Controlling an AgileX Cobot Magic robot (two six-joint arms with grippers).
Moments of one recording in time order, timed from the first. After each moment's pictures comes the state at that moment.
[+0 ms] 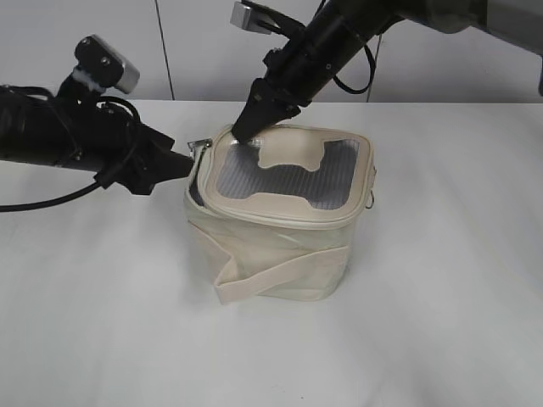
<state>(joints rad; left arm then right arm) -0.28 1.72 -0.86 -1.62 0.51 2.07 0.43 2.41 -2.17 0.73 1.21 -0.78</state>
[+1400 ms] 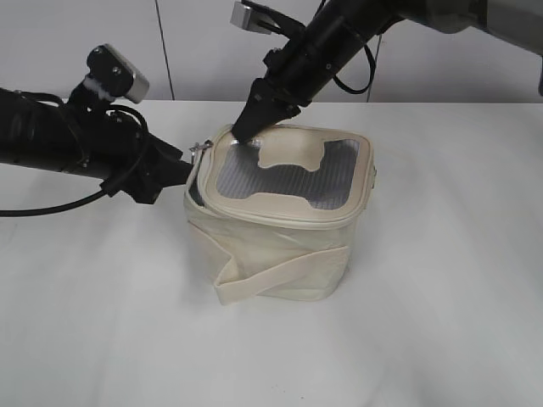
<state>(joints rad) -0.29 1.75 -0.89 -1.57 0.52 2.05 0.43 2.41 -2.17 0.73 1.21 -0.78</state>
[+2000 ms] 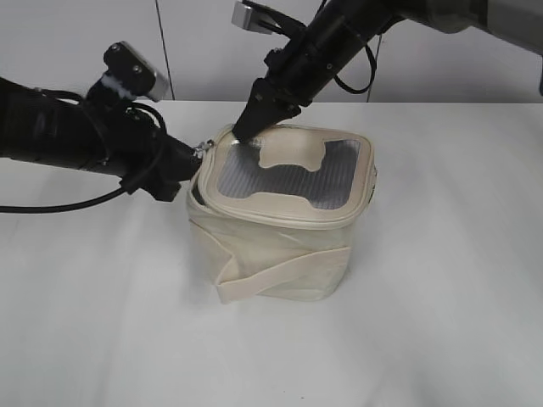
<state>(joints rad) -0.36 1.75 -0.89 -1.61 0.42 2.05 0.43 2.41 -2.17 0.73 1.22 -0.78</state>
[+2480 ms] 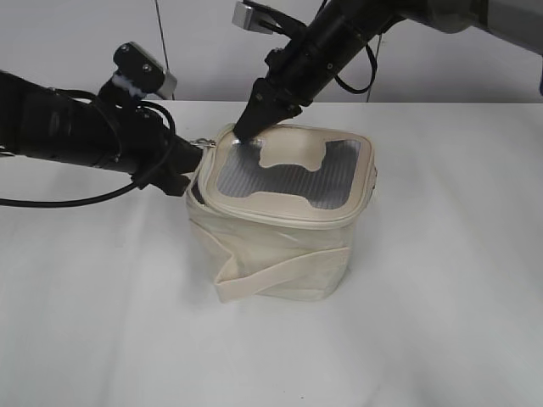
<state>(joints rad) -0.37 1.79 -0.95 -1.64 0.42 2.05 0.43 2.41 -2.17 0.73 1.21 -0.78</state>
